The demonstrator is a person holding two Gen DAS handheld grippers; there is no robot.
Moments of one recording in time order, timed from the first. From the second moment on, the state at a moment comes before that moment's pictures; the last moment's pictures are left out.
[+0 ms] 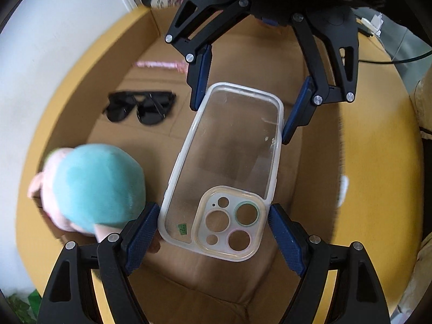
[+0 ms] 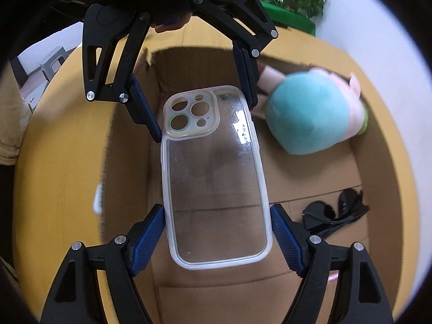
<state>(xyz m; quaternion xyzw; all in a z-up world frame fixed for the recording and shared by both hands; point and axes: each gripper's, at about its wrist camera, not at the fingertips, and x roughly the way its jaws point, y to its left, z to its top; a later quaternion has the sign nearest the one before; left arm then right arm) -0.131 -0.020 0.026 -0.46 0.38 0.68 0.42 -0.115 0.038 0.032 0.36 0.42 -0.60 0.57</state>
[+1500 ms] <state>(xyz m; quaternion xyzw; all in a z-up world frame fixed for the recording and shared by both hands) -0.030 -0.055 0.110 -0.34 0.10 0.91 0.22 -0.030 0.126 0.106 0.34 0.12 -0.89 0.26</state>
